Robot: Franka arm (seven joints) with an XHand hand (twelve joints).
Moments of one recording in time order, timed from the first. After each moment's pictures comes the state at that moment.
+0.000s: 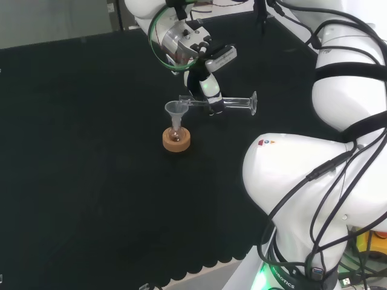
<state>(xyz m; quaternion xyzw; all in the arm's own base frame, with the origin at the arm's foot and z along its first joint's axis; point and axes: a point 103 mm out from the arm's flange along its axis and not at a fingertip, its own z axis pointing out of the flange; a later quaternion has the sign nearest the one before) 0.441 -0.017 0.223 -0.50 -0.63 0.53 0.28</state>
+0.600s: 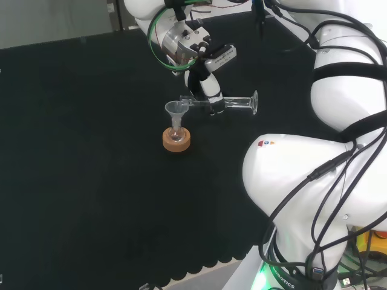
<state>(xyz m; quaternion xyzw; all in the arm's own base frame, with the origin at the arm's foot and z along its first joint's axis) 0.443 -0.019 0.222 -0.50 -0.62 0.54 0.28</state>
